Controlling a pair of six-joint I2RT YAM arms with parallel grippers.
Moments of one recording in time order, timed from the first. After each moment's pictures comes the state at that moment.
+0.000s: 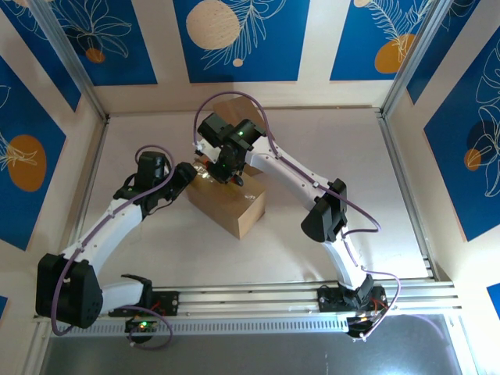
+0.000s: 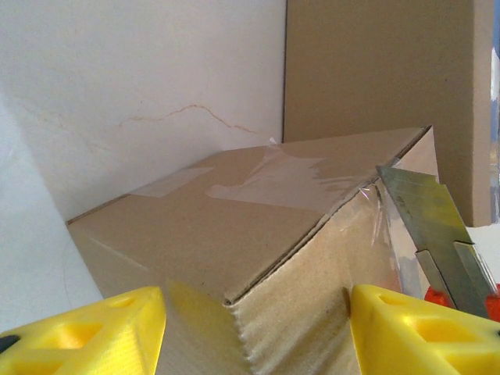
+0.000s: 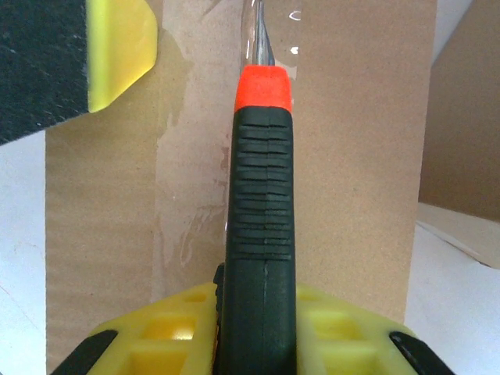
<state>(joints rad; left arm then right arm) -0.26 1.21 0.83 -0.33 0.20 -0.97 0.87 2.18 2.35 -1.35 0.03 -0.08</state>
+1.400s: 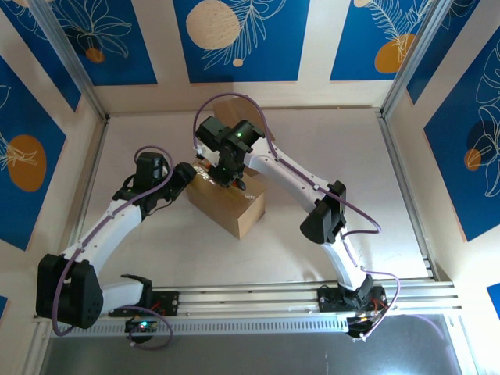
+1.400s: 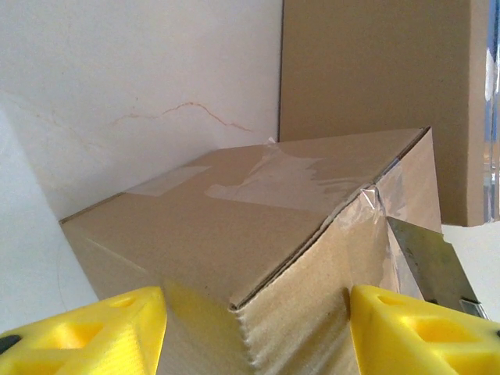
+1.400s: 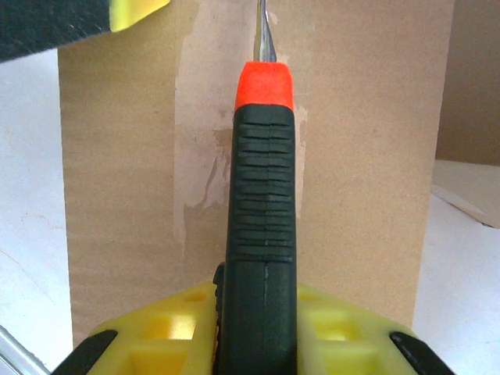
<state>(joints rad) -0.24 1.21 0.81 -0.30 0.23 -0.99 0.90 2.18 2.39 -1.46 0.06 -0.04</state>
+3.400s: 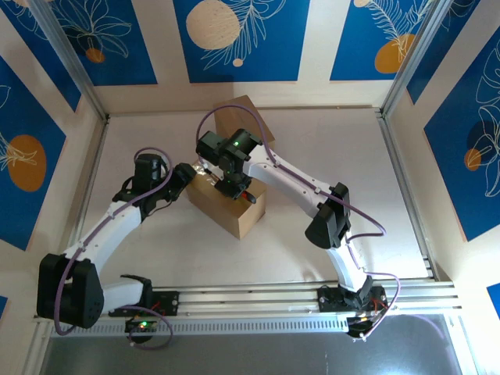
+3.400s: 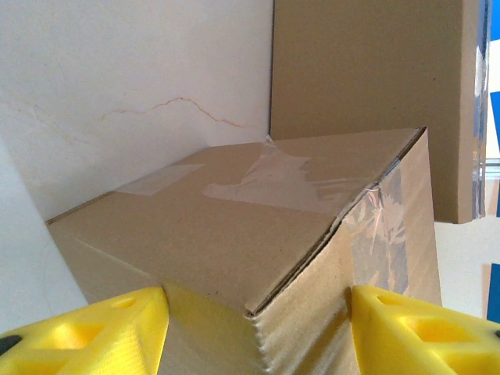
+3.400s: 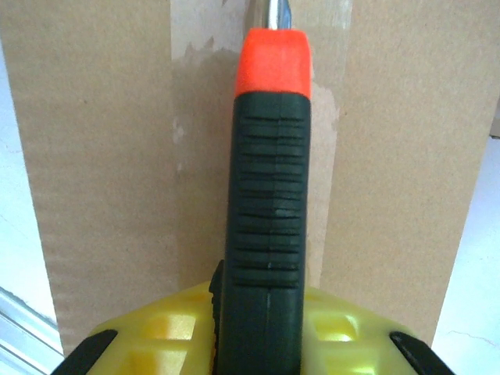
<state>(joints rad) -0.22 1.21 0.77 -0.25 0.28 -0.99 0.94 2.11 2.24 -1.55 0.14 0.02</state>
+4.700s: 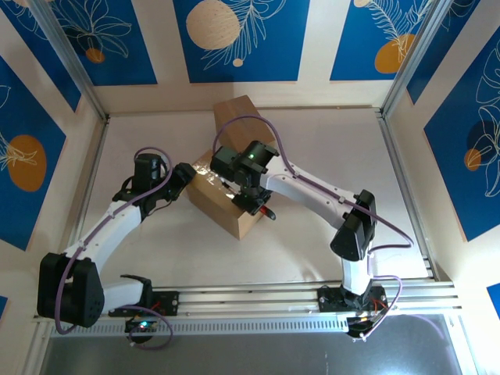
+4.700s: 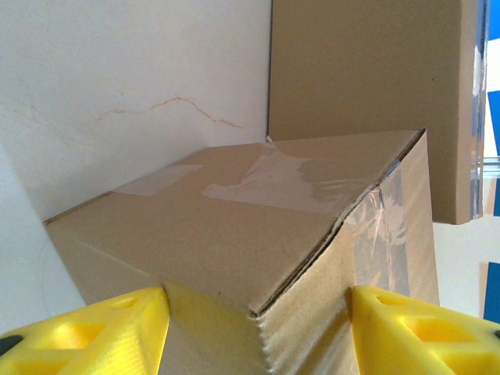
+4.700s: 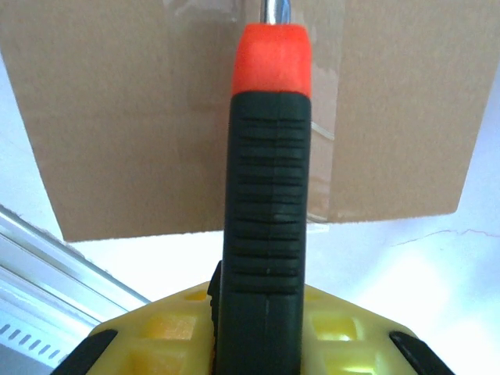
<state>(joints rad) -0.21 1.22 0.77 -0.24 0.29 -0.99 0.98 1.88 1.93 -1.59 0.16 0.13</state>
